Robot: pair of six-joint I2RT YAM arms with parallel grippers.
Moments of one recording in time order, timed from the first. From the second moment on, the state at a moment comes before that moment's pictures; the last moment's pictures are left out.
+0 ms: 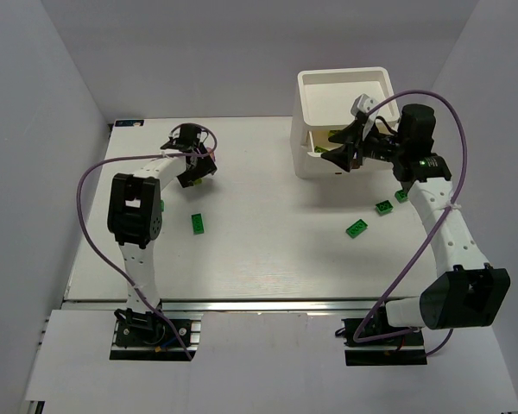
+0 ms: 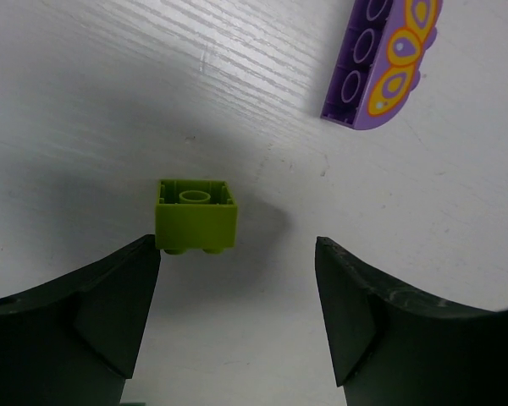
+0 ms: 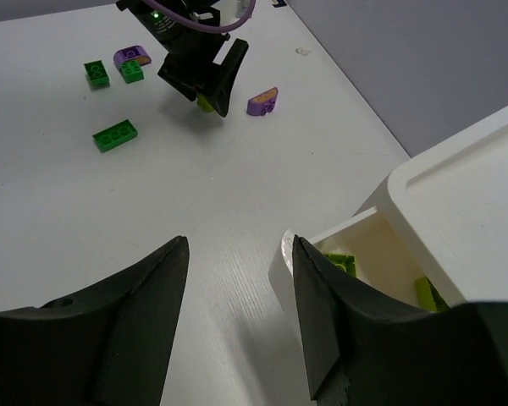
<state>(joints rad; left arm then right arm) -0.20 2.10 1.58 -0.48 -0.15 -0.65 0.10 1.35 1.34 -0.29 -1.01 -0.41</state>
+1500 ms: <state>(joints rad) -0.34 1.77 1.58 -0.07 0.46 -0.60 0.10 1.28 1.21 -0.11 -0.67 -0.21</state>
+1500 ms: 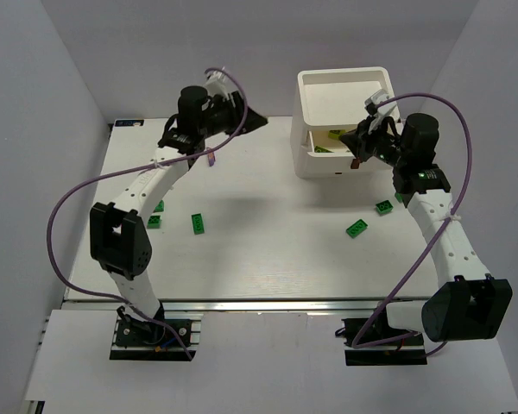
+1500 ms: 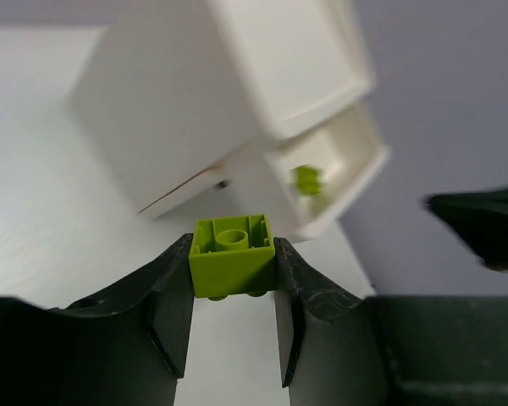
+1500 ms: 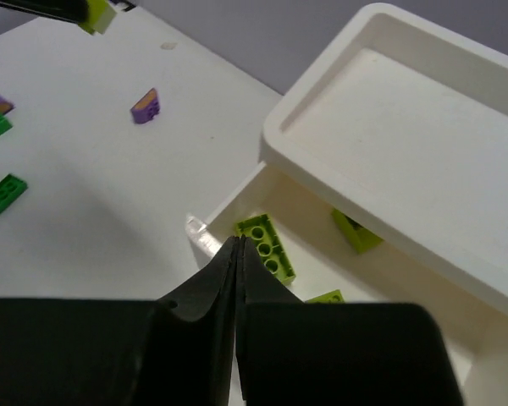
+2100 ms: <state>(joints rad) -0.58 2.27 2.19 -0.14 0.63 -0.59 0.07 1.22 1.18 -0.06 -0.39 -0.13</state>
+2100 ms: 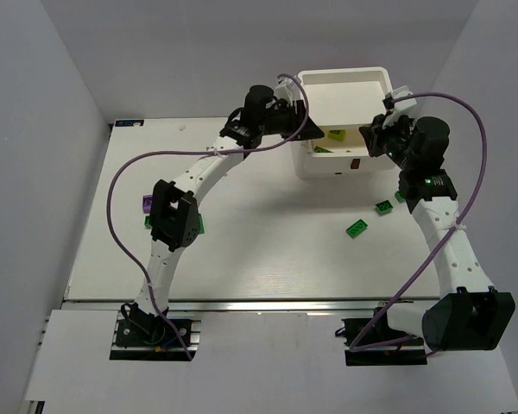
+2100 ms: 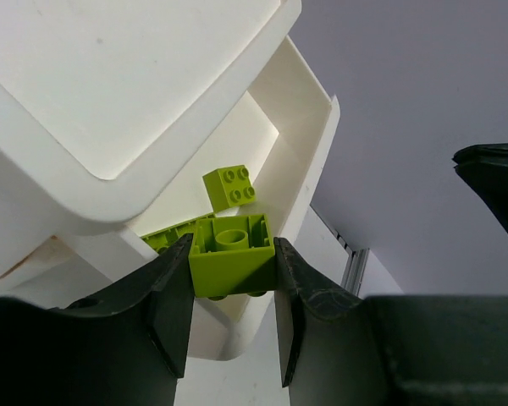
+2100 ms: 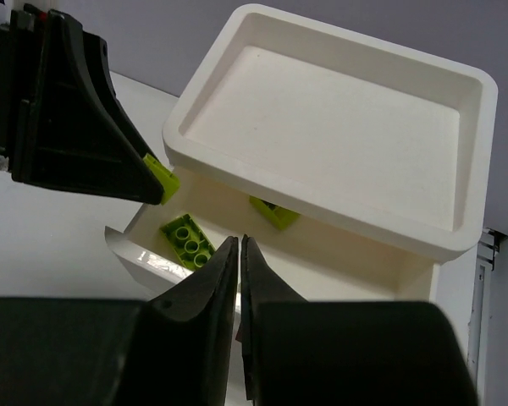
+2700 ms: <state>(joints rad) -0.65 2.27 2.26 -0.23 0.47 -0.58 0.06 1.21 1.15 -0.07 -0.40 -0.13</state>
